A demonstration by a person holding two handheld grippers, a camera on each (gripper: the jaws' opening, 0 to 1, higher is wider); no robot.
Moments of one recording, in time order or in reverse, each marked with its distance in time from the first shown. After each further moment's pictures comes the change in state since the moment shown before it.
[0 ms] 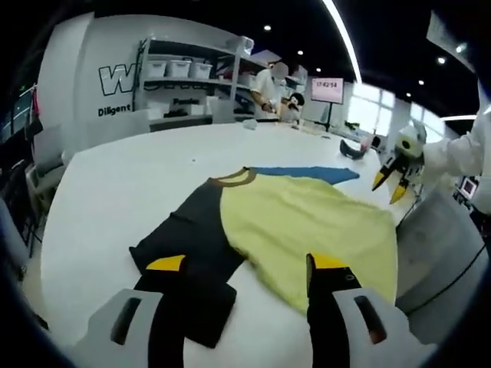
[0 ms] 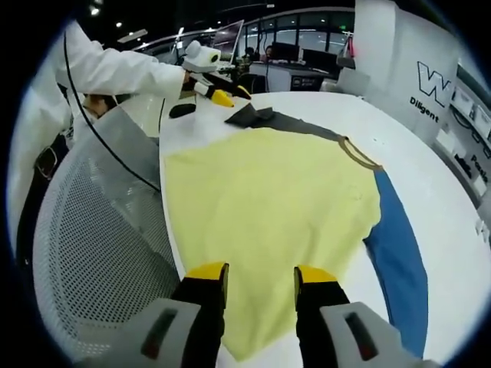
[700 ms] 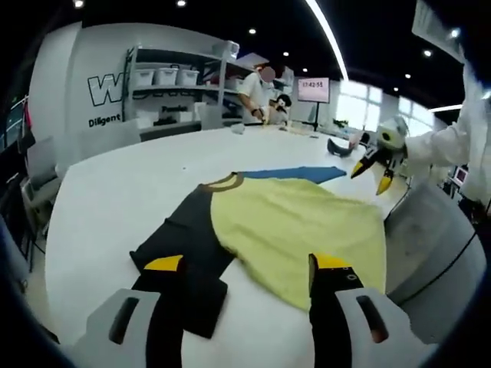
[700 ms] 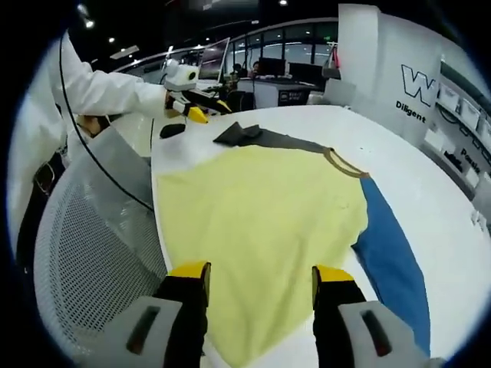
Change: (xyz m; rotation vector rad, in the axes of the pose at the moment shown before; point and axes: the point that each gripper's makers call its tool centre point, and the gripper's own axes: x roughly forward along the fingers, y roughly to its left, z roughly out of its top) left arm -0.020 -0.013 0.004 0.056 -0.023 -0.040; right arm -0.009 -0.017 0.013 0.076 -0.127 -0.055
